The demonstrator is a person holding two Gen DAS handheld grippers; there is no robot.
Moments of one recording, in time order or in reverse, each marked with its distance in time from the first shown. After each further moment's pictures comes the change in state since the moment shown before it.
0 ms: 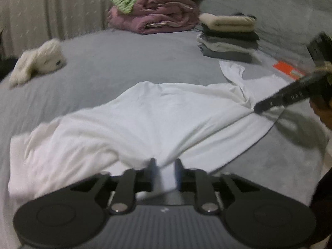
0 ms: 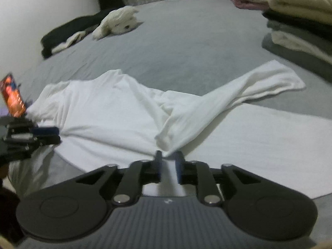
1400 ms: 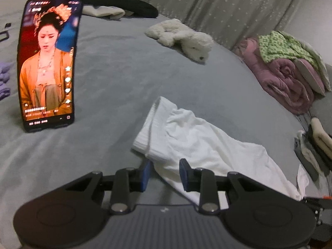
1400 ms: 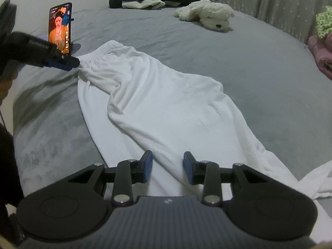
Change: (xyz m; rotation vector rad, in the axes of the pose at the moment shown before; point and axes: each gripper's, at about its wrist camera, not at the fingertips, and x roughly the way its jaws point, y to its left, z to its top) left arm -0.055 0.117 -0.029 -0.775 -0.112 0.314; right arm 0.056 0.112 0.017 -0.478 0.049 0.118
